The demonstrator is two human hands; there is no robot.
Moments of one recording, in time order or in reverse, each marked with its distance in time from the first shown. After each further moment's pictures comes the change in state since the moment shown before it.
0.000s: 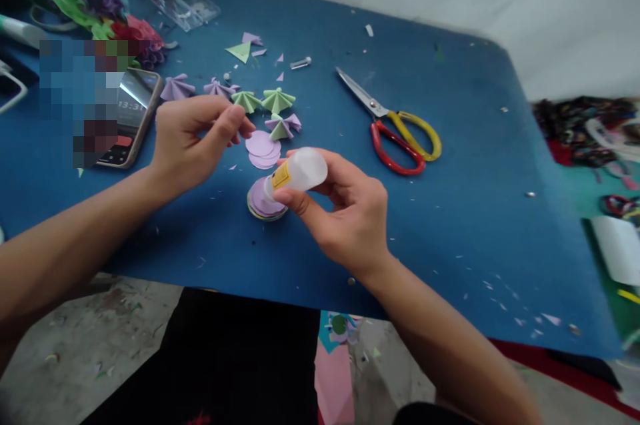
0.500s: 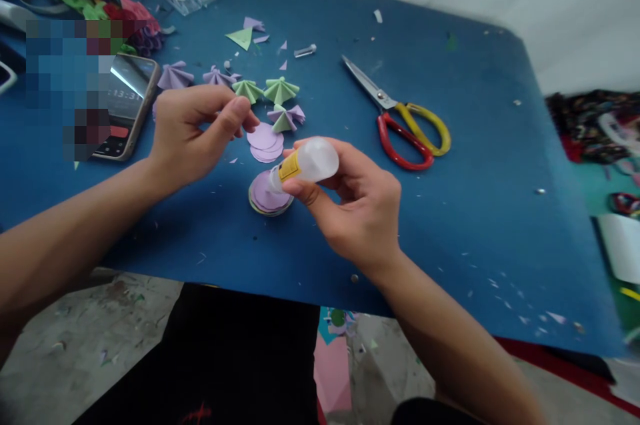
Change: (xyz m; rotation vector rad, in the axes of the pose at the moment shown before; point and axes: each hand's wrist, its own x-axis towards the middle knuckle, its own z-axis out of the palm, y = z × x) left_hand 0.001 -0.002 0.000 0.007 -0.007 0.107; right_hand 0.001 -0.003 -0.001 -0.057 -0.013 -0.038
